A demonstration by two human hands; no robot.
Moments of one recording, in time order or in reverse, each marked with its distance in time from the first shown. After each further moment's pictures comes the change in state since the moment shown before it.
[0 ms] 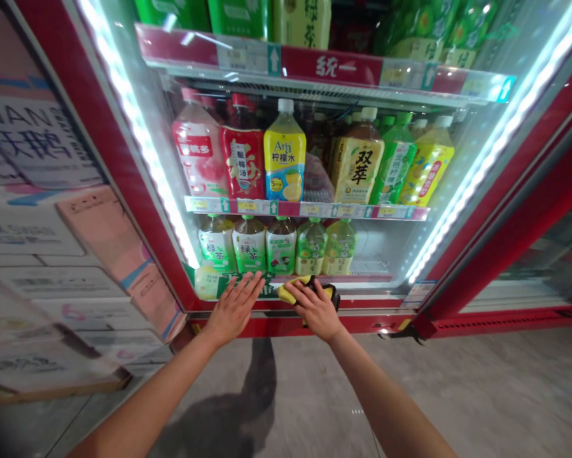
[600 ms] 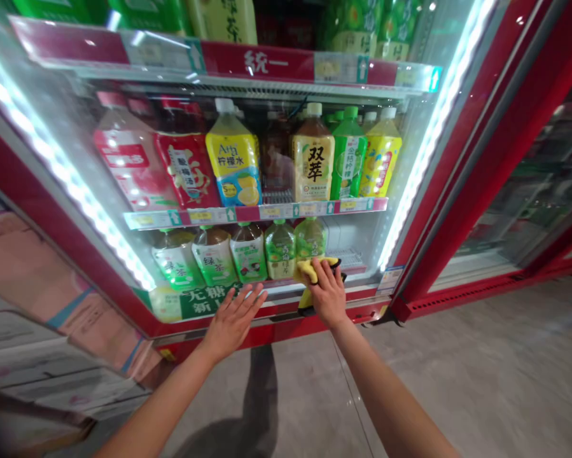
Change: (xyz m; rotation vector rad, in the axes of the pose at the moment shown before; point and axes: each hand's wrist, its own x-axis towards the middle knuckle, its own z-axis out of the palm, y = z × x) left_hand 0.038 0.034 0.018 -0.103 0.039 0.131; right_hand -0.047 0.051 -0.002 -0.137 0.087 0.448
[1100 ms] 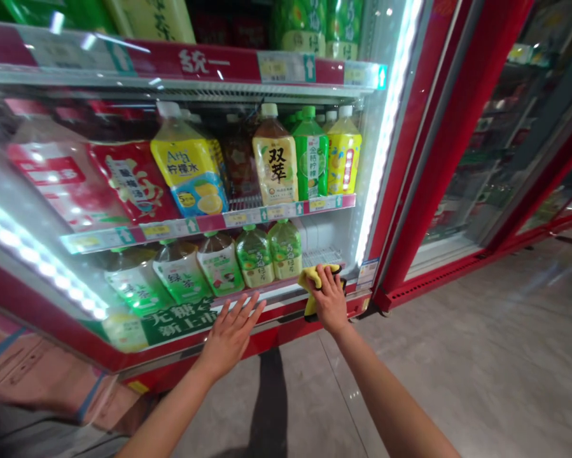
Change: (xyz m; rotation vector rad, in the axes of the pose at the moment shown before) left_hand 0.033 0.031 0.010 -0.028 -0.014 0.038; right_hand -0.032 0.047 -0.012 -0.074 -0.052 0.100
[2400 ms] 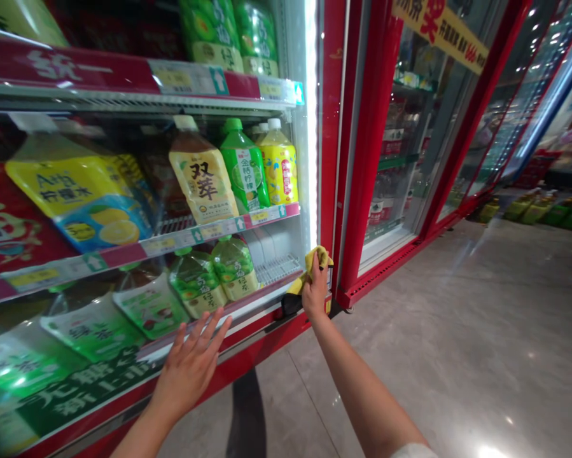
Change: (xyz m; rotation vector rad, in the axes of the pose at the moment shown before) left_hand 0.048 0.009 0.006 -0.109 0.039 0.004; right_hand 0.035 0.085 0.016 0.273 0.376 0.644
